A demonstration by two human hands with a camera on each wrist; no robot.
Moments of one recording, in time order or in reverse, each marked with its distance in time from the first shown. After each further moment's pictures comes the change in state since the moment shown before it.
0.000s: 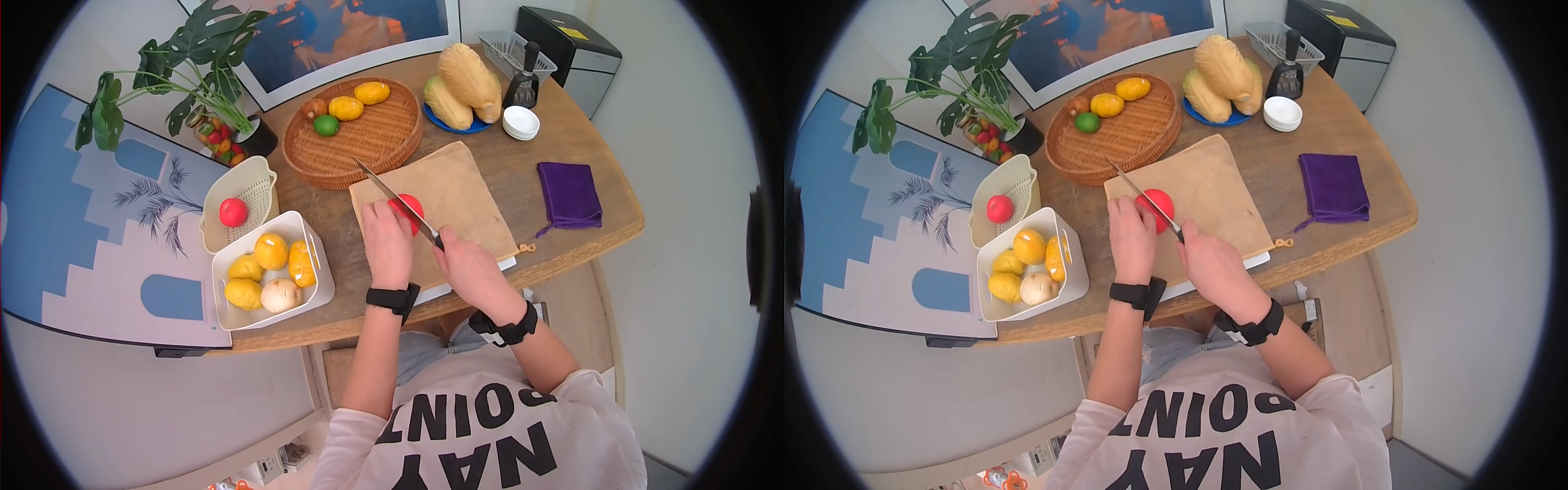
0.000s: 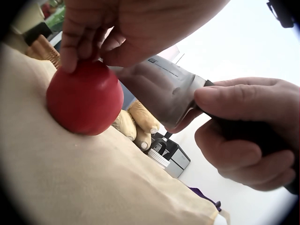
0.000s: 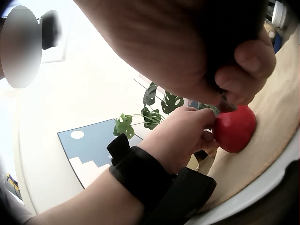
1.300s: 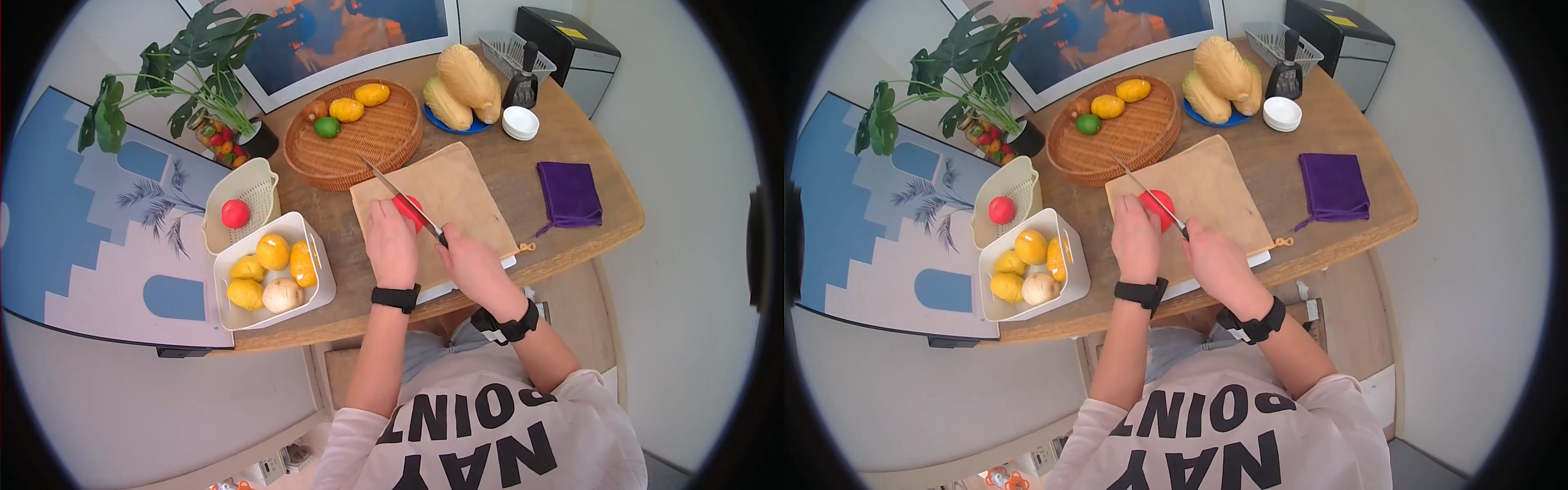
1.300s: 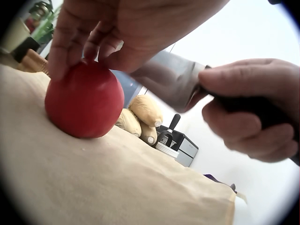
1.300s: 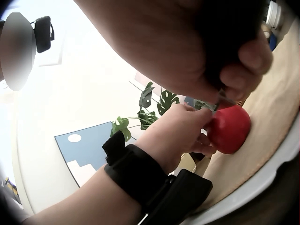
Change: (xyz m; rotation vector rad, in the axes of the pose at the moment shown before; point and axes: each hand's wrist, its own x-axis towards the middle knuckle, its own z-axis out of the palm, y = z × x) left_hand -0.001 0.010 0.000 0.141 -0.013 0.039; right_hand 0.001 0.003 -0.002 -0.031 0.048 0.019
